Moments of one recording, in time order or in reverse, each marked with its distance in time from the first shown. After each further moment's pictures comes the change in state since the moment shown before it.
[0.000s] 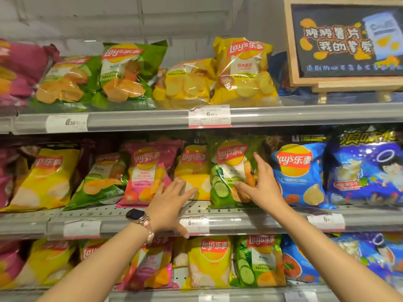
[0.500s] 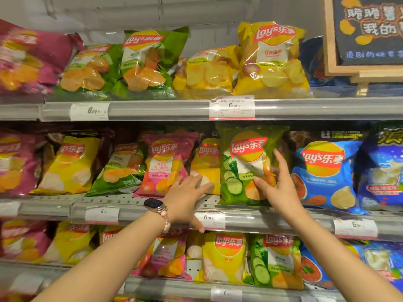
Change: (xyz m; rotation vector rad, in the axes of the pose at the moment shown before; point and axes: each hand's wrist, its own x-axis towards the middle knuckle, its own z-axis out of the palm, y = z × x) left_hand 0.000 -0.002 -0.003 -0.049 0.020 0.036; right_hand -0.009 -0.004 0.015 0.421 0.001 0.031
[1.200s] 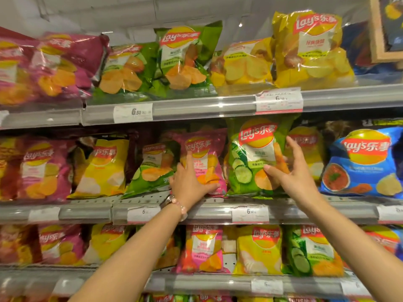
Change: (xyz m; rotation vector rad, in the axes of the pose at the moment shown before) left_hand -0.016 -0.075 0.016 -0.538 0.389 -0.520; right_hand -0.018 -0.058 0.065 0.016 0.053 0.020
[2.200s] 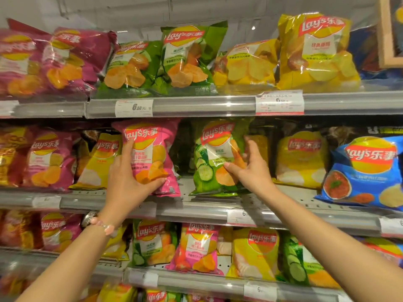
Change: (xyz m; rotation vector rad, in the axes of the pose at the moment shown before) left_hand -0.045 -0.065 -0.094 -0.132 0.382 0.065; right_hand 0.026 -0.004 0.064 -0.139 -0.151 -0.063
